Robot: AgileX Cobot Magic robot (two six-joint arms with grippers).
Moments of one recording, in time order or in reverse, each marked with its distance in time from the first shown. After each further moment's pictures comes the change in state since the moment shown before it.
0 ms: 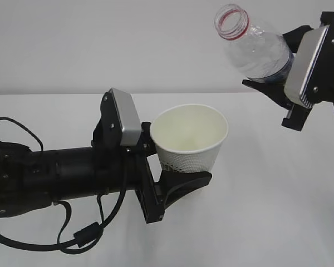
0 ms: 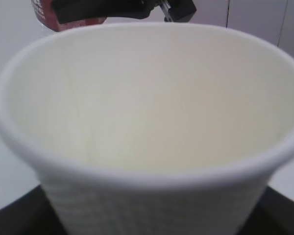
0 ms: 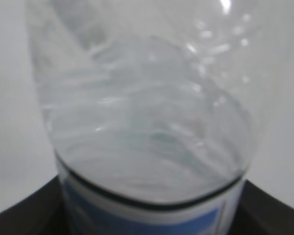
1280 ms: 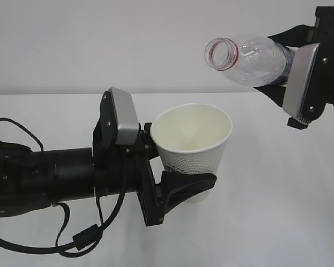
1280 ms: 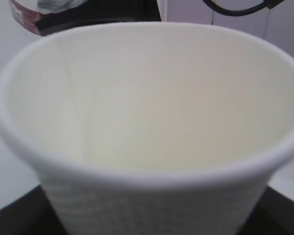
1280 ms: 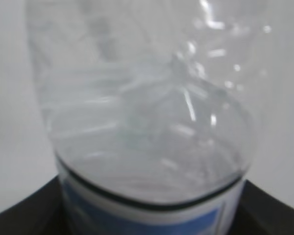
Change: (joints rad) left arm 0.000 0.000 0.000 0.045 -0.052 -0.064; right arm 0.000 0.000 -0.010 -0.001 0.011 -0.249
